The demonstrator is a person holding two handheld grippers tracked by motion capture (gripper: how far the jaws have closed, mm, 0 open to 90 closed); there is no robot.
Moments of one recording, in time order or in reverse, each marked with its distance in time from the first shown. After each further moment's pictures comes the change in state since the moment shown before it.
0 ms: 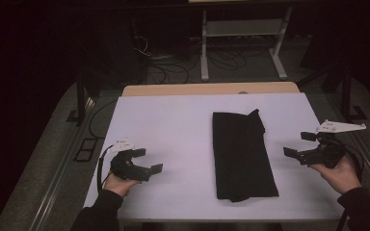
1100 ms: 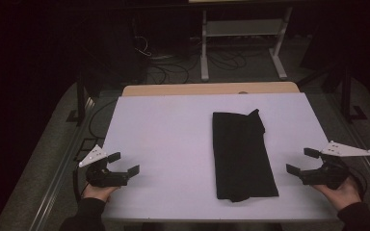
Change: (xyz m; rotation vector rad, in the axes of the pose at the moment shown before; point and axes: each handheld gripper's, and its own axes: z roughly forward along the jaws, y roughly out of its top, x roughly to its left) left arm 0.024 -0.031 -0.047 -0.102 0.172 -0.032; right arm 0.015 -0.052 -0.008 -0.059 -0.016 0.007
